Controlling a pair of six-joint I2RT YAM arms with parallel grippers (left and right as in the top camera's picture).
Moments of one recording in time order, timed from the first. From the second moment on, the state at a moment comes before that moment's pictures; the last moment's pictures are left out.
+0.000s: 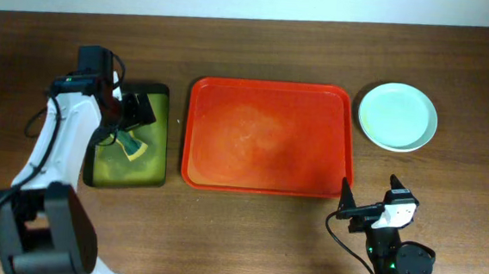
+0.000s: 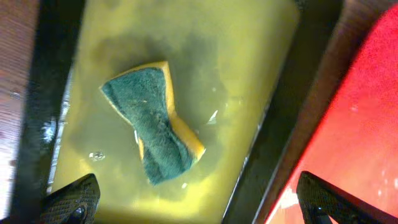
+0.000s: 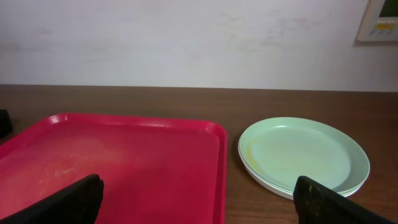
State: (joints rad) left arm 0.10 1.76 1.37 -0.90 0.05 -0.28; right arm 0.06 0.01 0.01 -0.07 -0.04 0.03
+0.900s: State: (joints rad) left arm 0.00 0.04 0.02 -0.07 0.01 -0.05; right arm 0.06 0.01 0.01 -0.08 -0.03 0.03
